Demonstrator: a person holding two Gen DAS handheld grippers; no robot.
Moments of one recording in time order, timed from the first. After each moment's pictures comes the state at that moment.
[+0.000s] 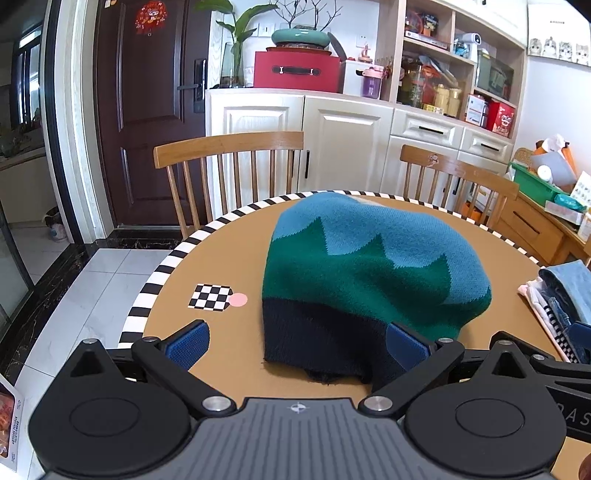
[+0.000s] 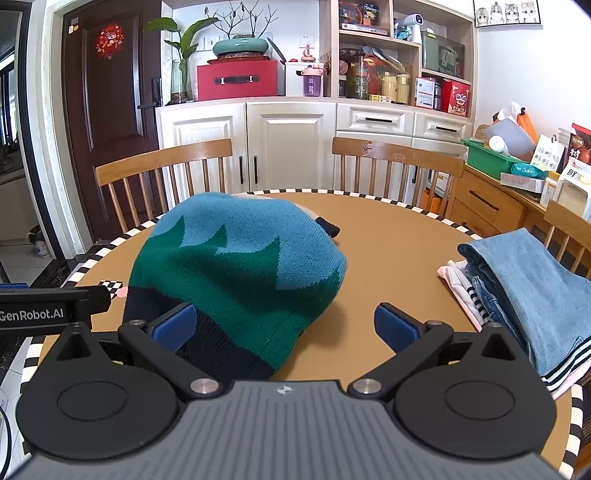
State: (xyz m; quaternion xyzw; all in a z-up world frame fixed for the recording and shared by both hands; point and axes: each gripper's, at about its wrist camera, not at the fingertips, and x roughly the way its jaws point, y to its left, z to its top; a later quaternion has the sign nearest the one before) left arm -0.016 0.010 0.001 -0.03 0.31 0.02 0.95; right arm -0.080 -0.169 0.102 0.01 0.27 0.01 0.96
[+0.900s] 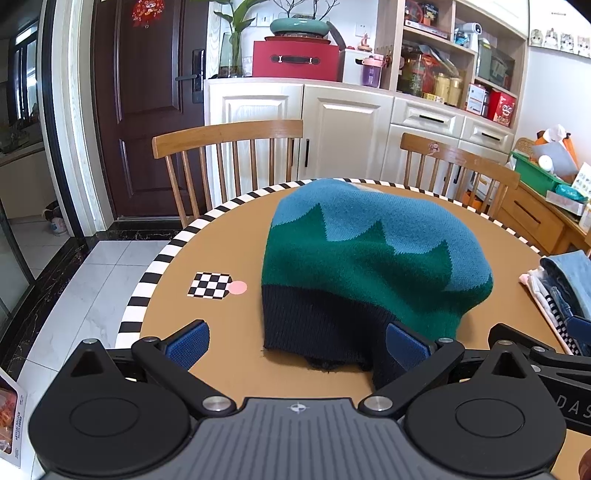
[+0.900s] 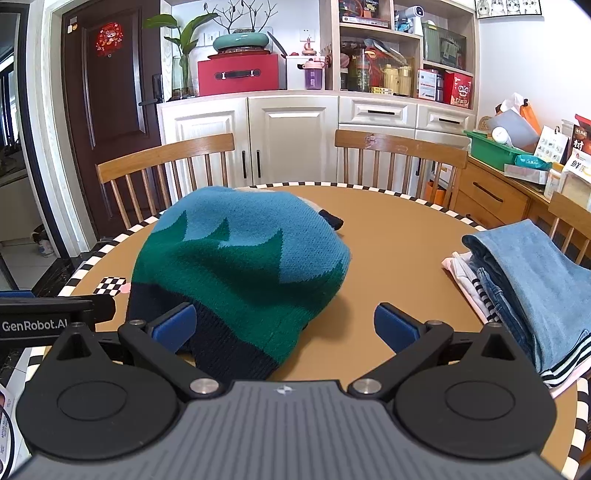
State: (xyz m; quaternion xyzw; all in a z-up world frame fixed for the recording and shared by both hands) left arm -0.016 0.007 -0.003 -0.02 0.33 0.02 0.94; right arm -0.076 -0.171 0.099 0.02 0.28 0.02 0.96
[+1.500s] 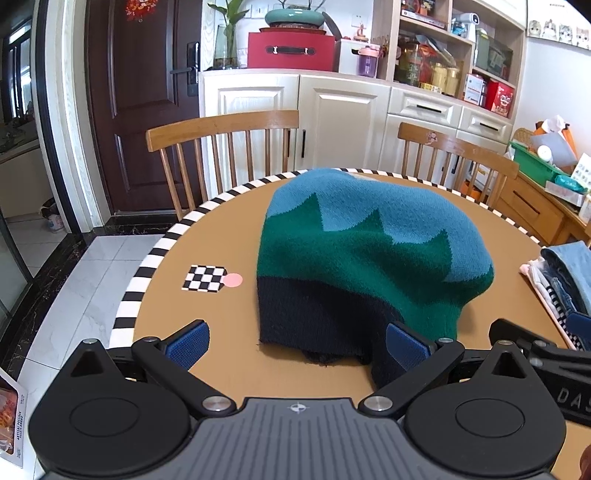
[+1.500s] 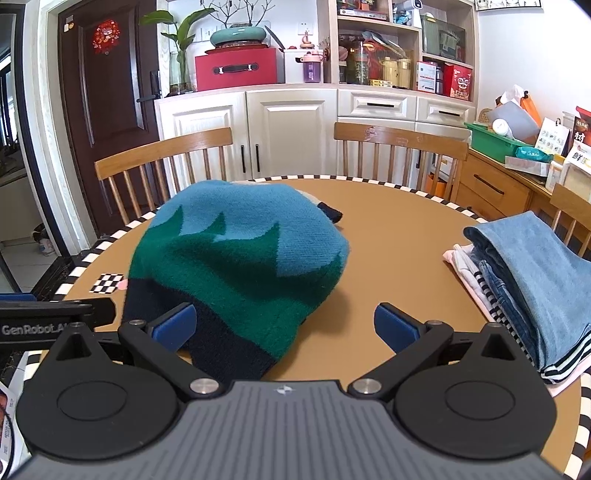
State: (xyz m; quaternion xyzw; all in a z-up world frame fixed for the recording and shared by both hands) left arm -0.008 0.003 -0.012 -0.02 0.35 0.01 0.94; right arm -0.069 -0.180 0.091 0.02 0.30 0.01 0.96
